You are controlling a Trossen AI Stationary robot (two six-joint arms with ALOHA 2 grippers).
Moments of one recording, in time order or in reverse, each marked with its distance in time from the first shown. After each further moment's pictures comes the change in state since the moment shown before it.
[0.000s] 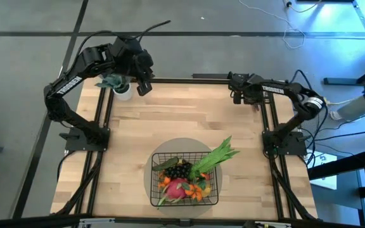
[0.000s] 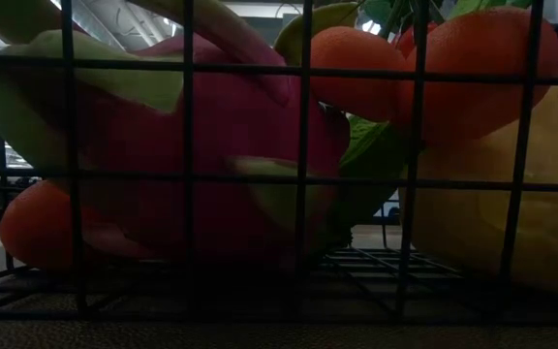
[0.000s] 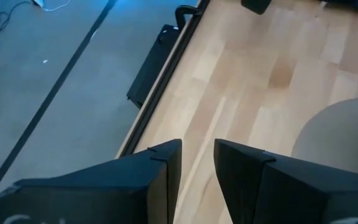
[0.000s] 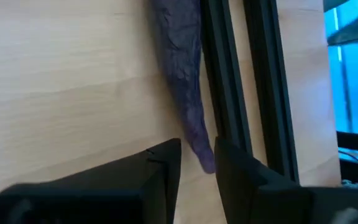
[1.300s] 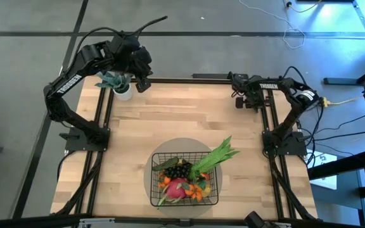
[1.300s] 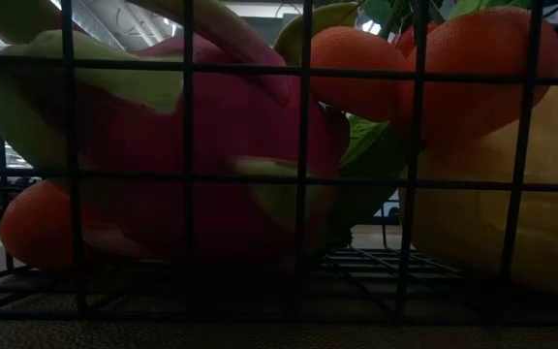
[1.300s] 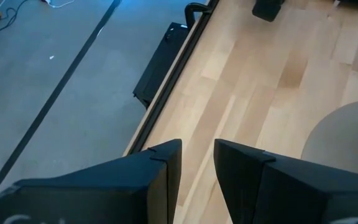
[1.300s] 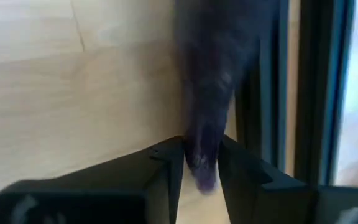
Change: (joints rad) left arm 0.054 0.000 0.000 0.000 0.018 0.025; right arm -0.138 0.133 -0.076 0.126 -0.108 -0.146
